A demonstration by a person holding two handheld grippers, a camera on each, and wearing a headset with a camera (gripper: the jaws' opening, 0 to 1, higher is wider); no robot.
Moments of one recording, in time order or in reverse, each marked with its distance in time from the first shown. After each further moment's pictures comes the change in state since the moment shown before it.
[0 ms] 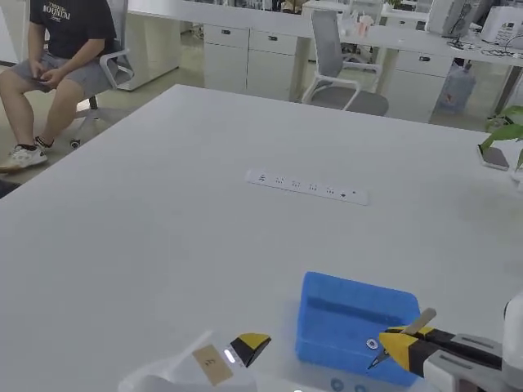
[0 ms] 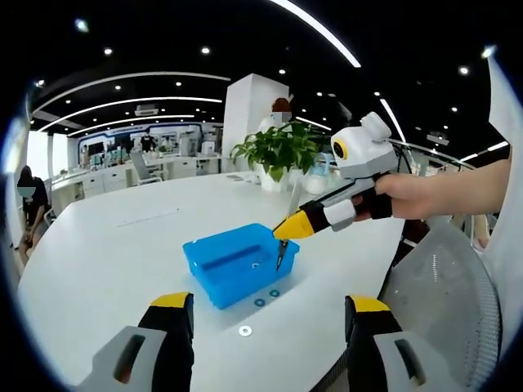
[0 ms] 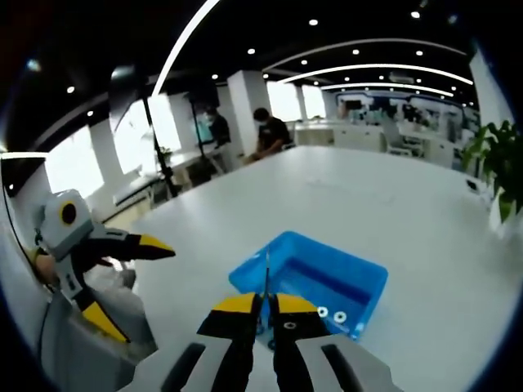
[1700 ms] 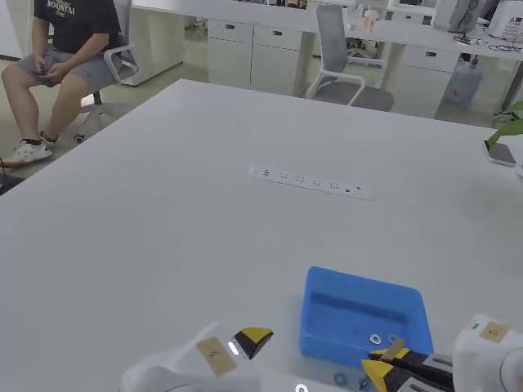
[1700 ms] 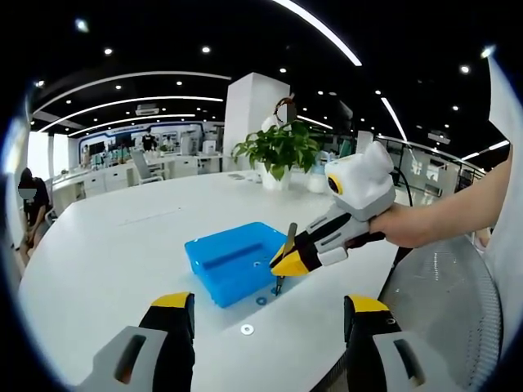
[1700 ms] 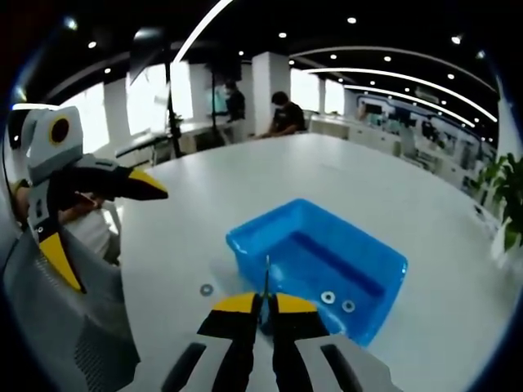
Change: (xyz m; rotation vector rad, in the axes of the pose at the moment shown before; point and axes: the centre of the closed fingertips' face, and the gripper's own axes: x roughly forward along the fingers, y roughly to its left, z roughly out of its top) left arm -0.001 0.002 -0.001 0.002 0.007 0.007; right arm 0.027 0.000 -0.042 -0.182 0.093 -0.019
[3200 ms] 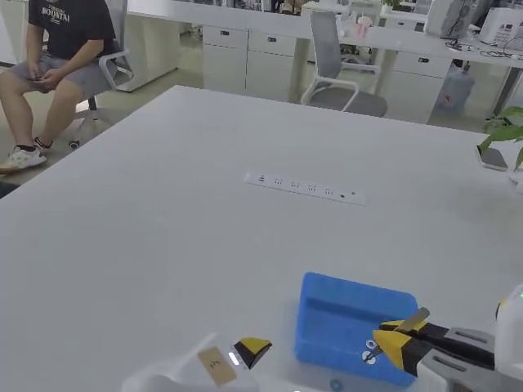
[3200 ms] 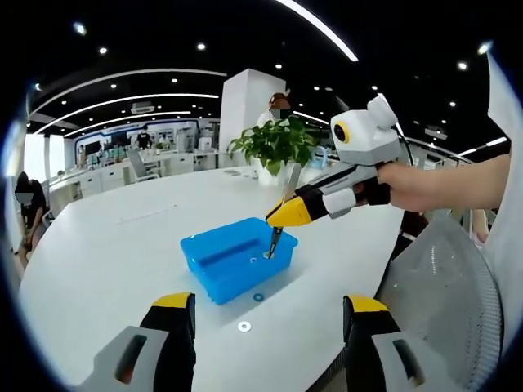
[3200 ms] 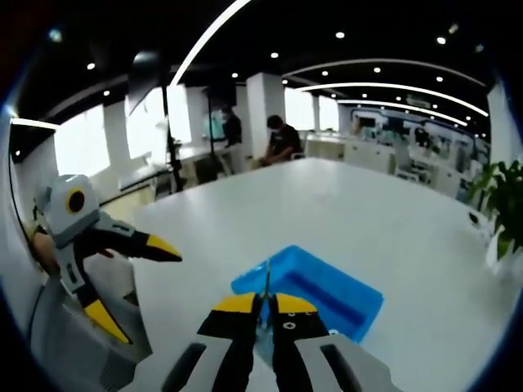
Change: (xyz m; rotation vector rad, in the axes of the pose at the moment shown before) left arm 0.002 -0.005 -0.004 0.015 0.023 -0.018; right arm -0.038 -0.005 0.058 0.045 -0.122 0.003
